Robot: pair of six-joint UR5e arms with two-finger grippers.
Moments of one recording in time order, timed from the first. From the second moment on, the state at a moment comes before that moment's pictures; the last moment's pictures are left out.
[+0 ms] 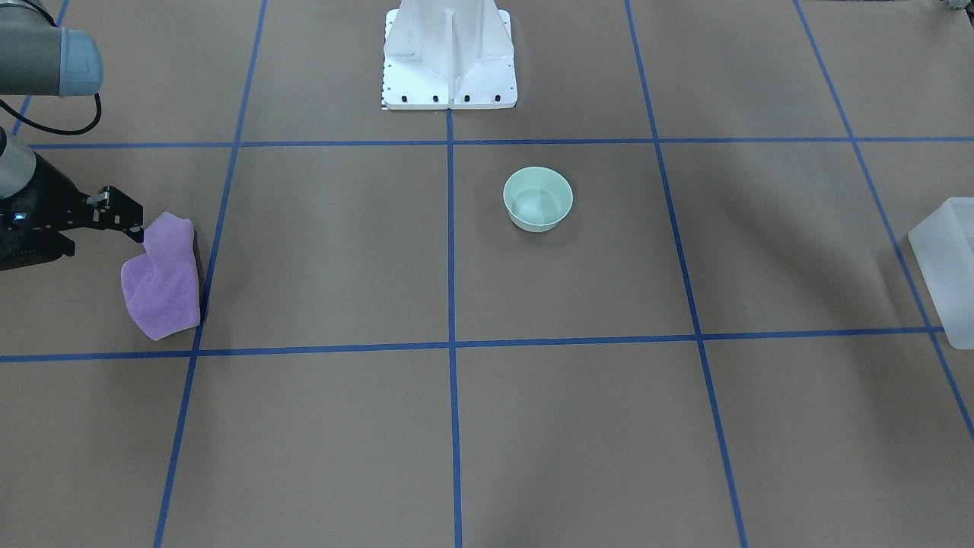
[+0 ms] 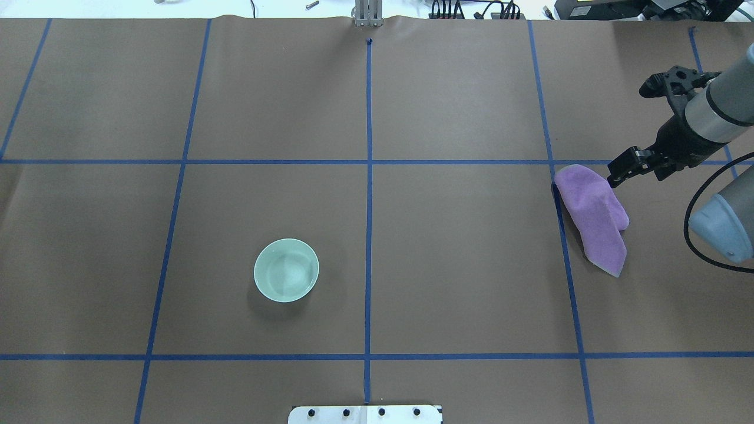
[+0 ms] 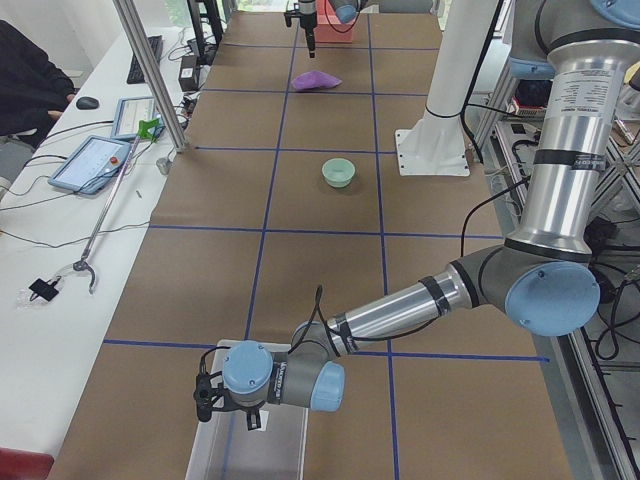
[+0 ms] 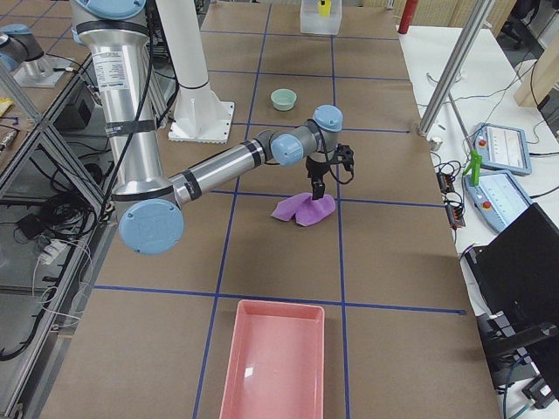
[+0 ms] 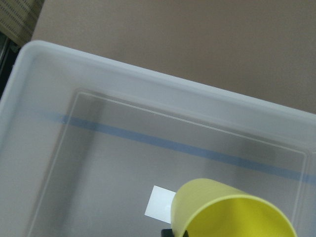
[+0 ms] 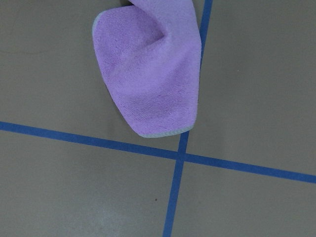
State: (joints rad) left arm -1.59 -1.70 -1.00 -2.21 -2.38 -0.39; right arm 1.03 -1.43 1.87 -1.56 2.26 0.53
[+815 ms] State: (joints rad) left arm -1.54 -1.65 -1.06 -2.33 -2.45 -0.46; right arm 1.03 -1.42 1.85 -1.56 2.26 0.55
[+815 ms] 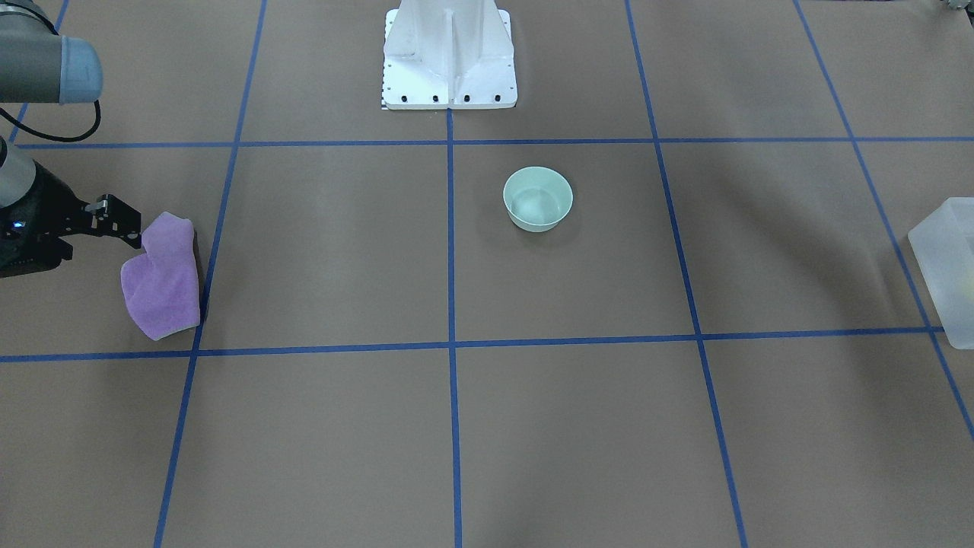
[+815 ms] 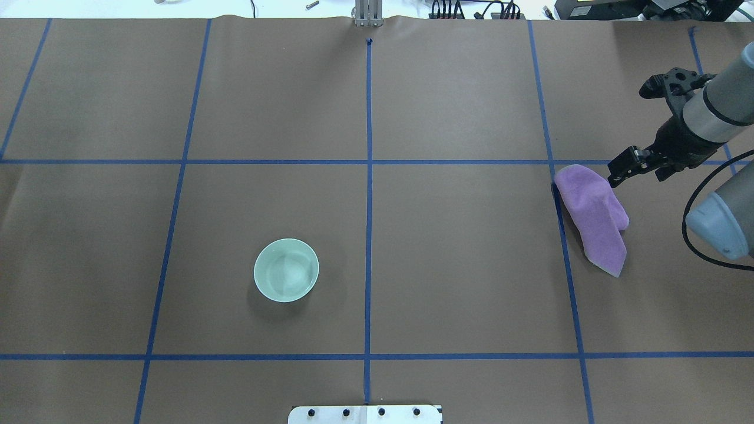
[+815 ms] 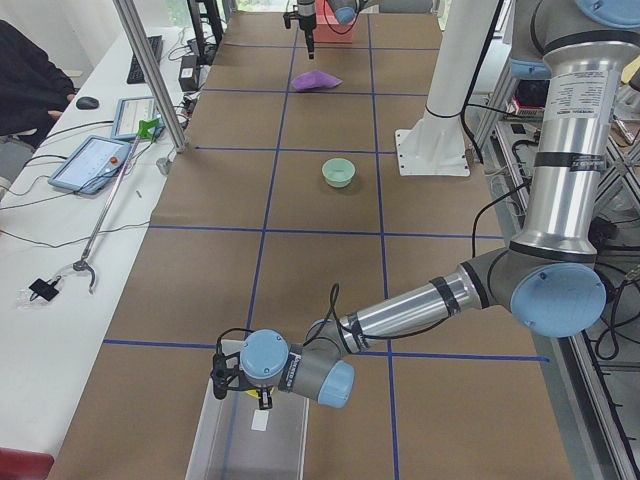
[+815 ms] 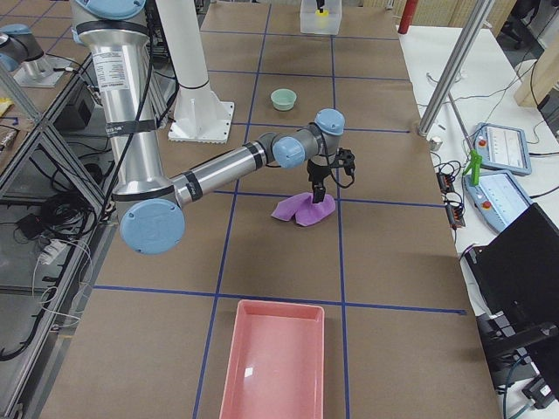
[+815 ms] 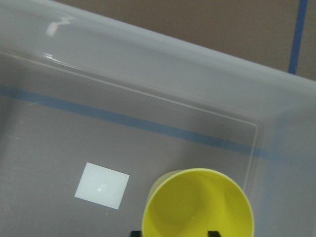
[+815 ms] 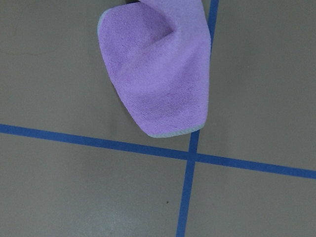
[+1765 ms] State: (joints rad) left arm -1.66 -1.75 -1.10 -2.04 -2.45 -0.18; right arm 0.93 -1.37 1.70 -1.48 2.19 0.56
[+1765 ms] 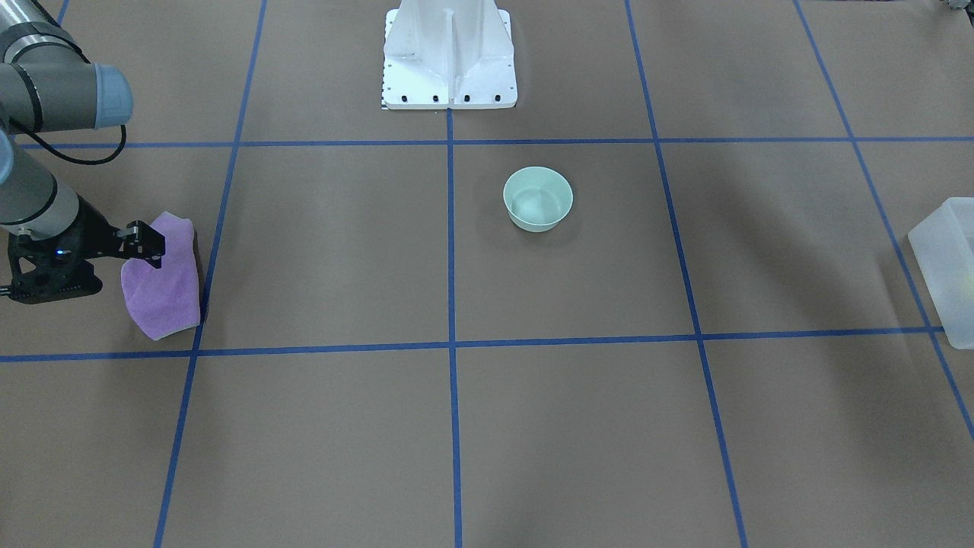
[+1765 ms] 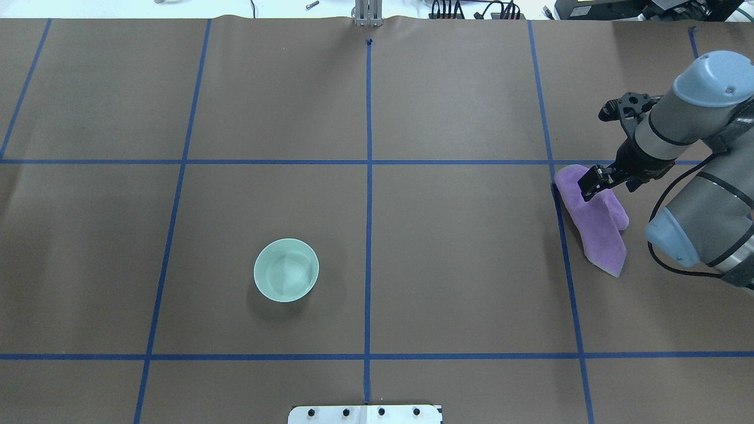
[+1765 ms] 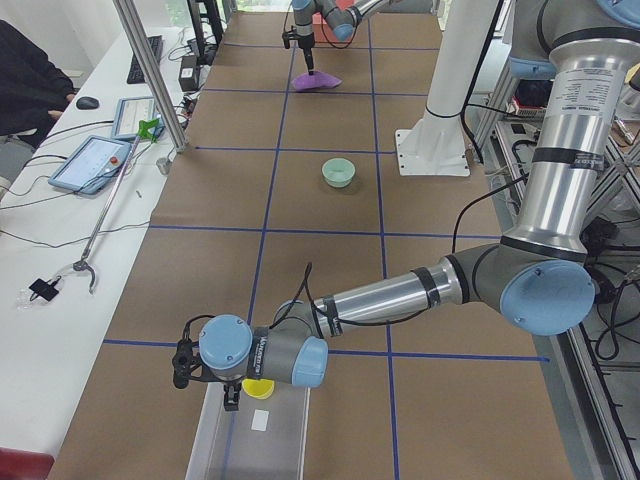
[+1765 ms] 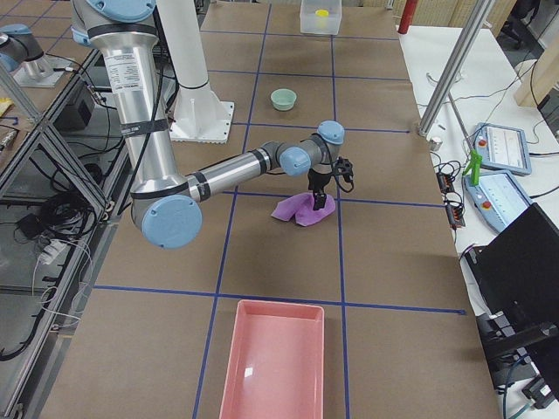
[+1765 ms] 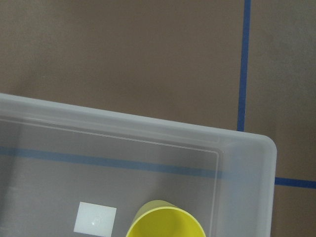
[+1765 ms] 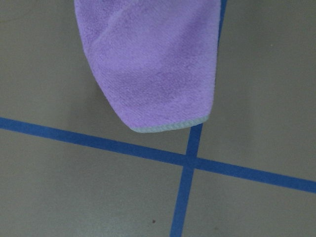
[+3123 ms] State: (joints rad) left arm -1.37 -1.81 -1.77 -1.55 -2.40 -0.71; right arm 1.10 -1.41 1.74 -1.41 2.28 0.56
